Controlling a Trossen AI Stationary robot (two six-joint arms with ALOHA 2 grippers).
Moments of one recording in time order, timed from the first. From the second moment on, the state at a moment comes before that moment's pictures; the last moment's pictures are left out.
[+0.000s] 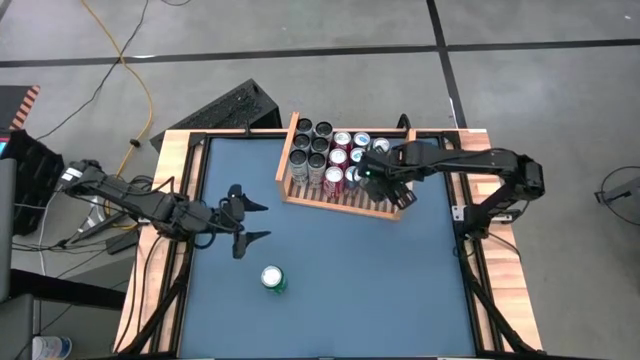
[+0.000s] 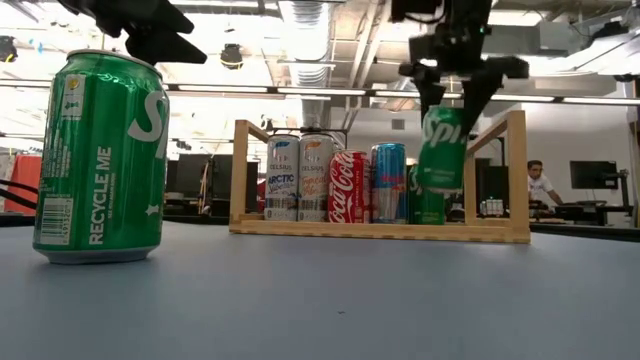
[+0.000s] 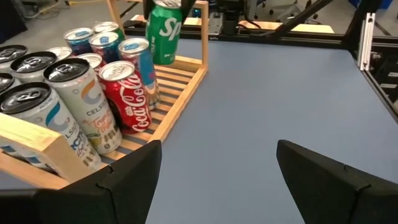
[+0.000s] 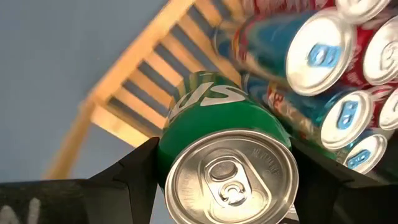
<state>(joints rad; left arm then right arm) -0.33 0.81 0.59 -0.11 -0.48 -0.18 -0.19 1.53 1.36 -1.20 0.31 -0.83</state>
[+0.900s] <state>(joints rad) -0.30 0.81 0.59 -0.12 -0.45 -0.18 -0.37 1.53 1.25 -0.98 0.18 -1.08</state>
